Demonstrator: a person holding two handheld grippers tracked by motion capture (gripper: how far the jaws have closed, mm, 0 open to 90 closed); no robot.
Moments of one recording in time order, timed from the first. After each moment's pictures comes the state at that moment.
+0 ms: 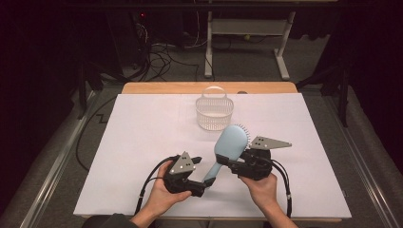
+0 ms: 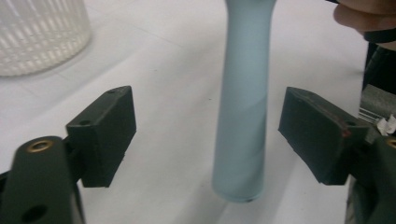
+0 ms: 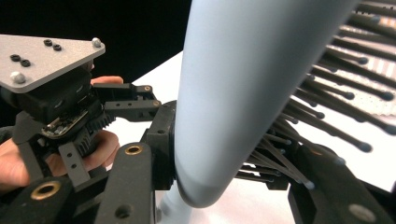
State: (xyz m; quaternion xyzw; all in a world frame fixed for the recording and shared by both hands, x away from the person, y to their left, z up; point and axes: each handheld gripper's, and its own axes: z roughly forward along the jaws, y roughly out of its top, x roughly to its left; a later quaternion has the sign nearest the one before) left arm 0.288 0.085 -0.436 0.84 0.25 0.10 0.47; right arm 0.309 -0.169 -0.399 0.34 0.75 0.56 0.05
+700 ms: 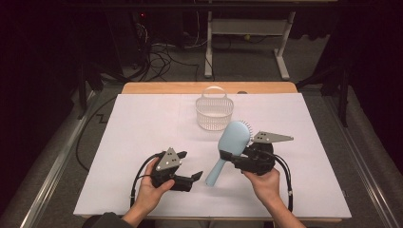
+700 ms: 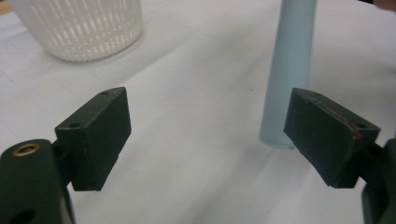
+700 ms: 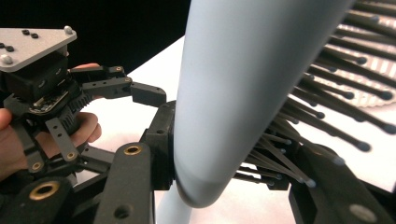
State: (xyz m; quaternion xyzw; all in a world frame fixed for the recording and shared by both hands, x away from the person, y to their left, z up) left arm 0.294 0.118 -0.435 0.83 0.29 0.13 0.46; right arm 0.321 -0.177 -0.395 0.36 0.76 0.54 0.05
